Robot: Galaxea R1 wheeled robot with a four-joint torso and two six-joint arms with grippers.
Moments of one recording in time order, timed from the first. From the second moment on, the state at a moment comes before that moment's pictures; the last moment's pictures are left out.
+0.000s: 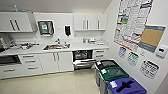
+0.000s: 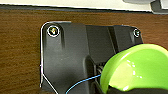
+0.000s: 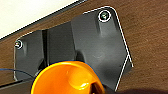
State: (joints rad) left arm 1.49 2.83 -2.49 0.39 -0.10 -0.48; right arm -1.46 2.99 -2.71 -0.37 -0.01 0.49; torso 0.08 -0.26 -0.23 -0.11
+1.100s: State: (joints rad) left arm 1.49 2.83 -2.49 0.39 -0.10 -0.48; right arm -1.45 2.99 -2.71 -0.37 -0.01 0.49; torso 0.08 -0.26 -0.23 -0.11
